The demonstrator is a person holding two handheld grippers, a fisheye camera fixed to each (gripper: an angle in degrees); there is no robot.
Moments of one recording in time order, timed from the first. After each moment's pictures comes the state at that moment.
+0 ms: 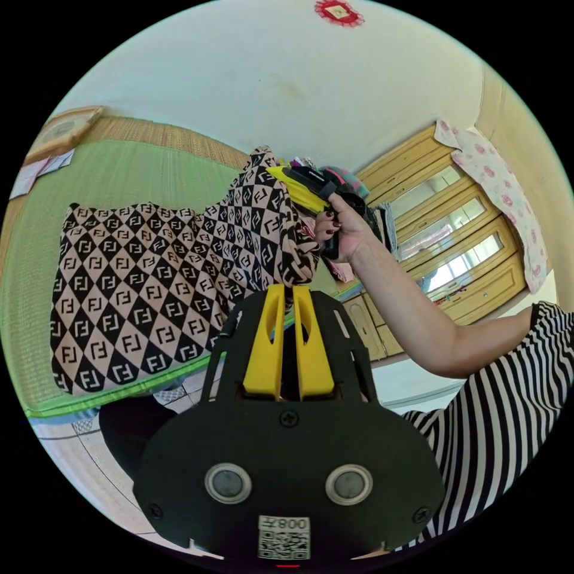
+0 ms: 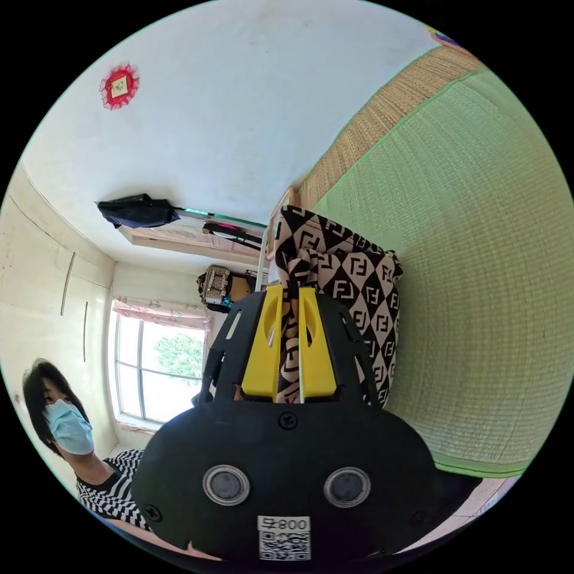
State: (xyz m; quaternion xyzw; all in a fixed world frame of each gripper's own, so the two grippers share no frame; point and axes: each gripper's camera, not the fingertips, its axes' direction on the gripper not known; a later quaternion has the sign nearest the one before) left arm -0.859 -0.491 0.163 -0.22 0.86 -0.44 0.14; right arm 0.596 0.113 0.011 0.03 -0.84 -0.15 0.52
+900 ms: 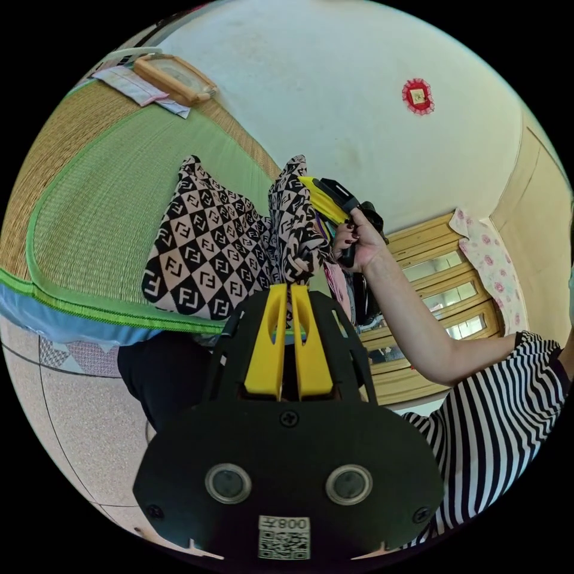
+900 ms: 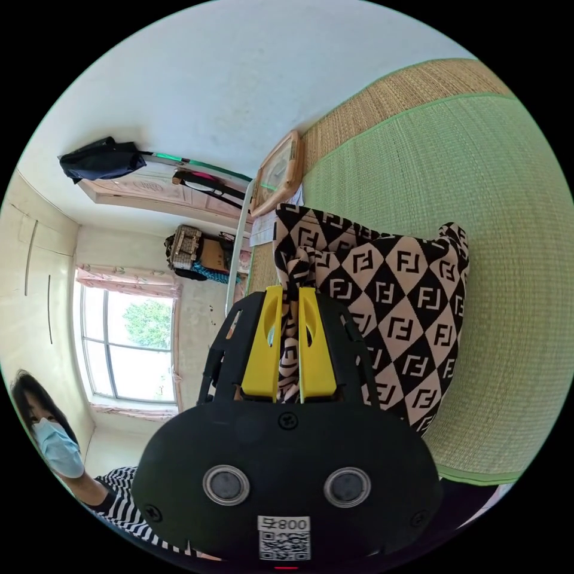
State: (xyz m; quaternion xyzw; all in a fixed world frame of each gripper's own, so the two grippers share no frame) left arm -0.880 -0.155 0.267 -0.32 0.77 -0.56 0.07; right arm 0.296 0.153 0.026 0.03 -0.77 -0.24 0.59
